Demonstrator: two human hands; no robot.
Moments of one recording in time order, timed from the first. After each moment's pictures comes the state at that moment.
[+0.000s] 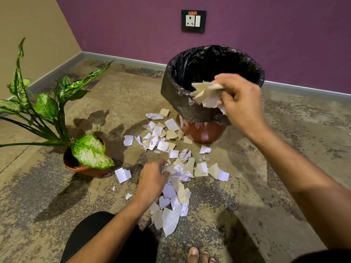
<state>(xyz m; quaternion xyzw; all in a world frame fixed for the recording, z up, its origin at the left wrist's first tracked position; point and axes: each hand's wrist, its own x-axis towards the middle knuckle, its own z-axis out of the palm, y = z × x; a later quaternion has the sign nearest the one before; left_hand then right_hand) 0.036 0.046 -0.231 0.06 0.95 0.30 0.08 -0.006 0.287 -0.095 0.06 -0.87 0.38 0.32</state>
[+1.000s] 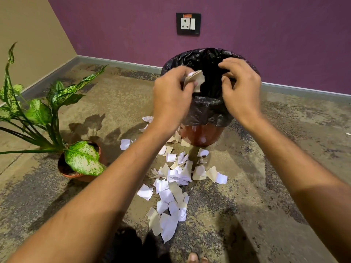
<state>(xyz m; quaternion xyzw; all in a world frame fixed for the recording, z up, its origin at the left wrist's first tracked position) -0.041 0.131 -0.063 0.17 0.82 0.50 -0.21 -0.036 0.304 -0.088 0.01 -0.87 0.31 0.39</state>
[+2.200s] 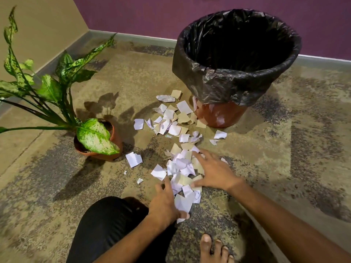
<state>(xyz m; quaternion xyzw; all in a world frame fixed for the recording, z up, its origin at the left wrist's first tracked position) 0.106 0.030 -0.295 -0.01 0.93 0.15 0.34 0.053 0.227 -0.309 0.09 -0.96 0.16 -0.23</state>
